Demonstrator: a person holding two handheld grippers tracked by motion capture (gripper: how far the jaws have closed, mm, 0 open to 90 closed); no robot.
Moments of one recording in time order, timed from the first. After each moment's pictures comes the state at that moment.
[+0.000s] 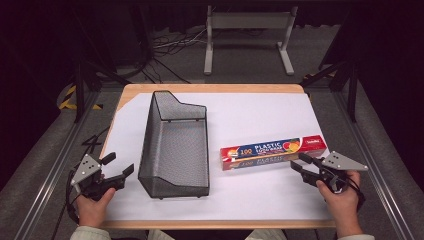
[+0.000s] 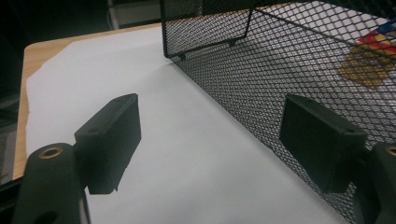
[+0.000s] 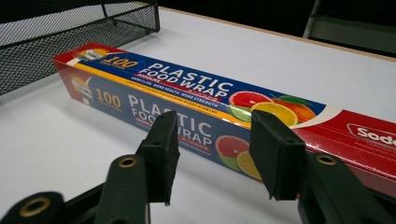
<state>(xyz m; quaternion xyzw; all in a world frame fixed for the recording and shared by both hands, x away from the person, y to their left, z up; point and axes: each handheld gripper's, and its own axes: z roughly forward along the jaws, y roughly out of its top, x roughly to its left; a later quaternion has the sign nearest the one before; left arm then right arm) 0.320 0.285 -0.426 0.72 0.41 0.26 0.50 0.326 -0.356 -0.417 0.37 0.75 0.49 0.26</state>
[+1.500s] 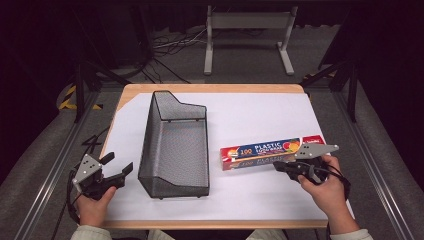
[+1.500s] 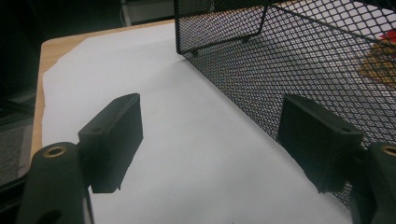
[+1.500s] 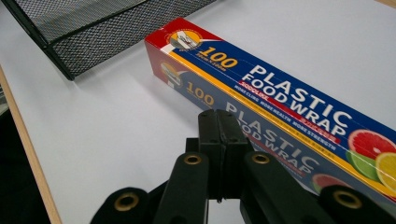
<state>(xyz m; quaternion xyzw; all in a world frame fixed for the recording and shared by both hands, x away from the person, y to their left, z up) 0.322 0.285 -0.428 0.72 0.42 0.27 0.49 0.332 -0.288 -0.365 0.31 0.85 0.39 0.15</state>
